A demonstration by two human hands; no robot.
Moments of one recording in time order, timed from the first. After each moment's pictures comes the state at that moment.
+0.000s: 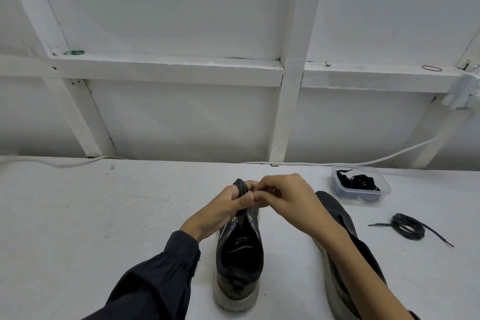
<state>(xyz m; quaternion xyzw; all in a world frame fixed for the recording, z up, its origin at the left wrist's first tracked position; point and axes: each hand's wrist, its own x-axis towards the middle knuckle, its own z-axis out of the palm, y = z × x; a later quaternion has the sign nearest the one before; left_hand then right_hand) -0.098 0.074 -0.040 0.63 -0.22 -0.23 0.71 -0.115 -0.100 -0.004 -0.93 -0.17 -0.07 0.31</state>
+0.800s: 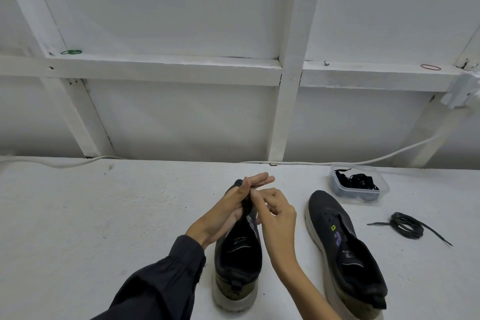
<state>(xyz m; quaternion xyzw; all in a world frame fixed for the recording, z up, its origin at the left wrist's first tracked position) -0.104 0.063 -0.044 0.60 -0.19 -0.23 0.74 -0.136 -0.051 -0.068 -0.71 0.03 -0.20 0.67</state>
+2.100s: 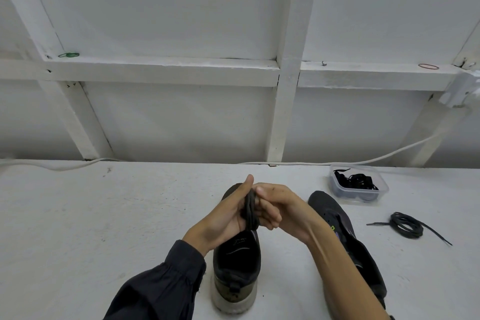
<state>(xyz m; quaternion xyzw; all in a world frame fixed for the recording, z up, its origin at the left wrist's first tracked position) -0.119 0.054 -0.017 0.54 -0.17 -0.29 0.77 -0.109 -0.100 -0.030 -0.56 -0.11 0.24 0.78</state>
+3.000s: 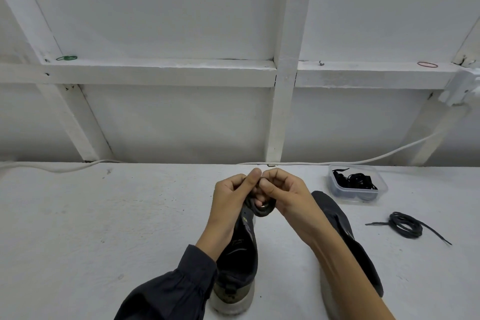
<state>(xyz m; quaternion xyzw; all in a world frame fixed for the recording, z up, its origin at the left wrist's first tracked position) -0.116 0.028 -0.014 0.61 -0.02 -0.01 0.79 -0.117 -0.107 -0.018 -0.59 -0.11 0.05 0.79</state>
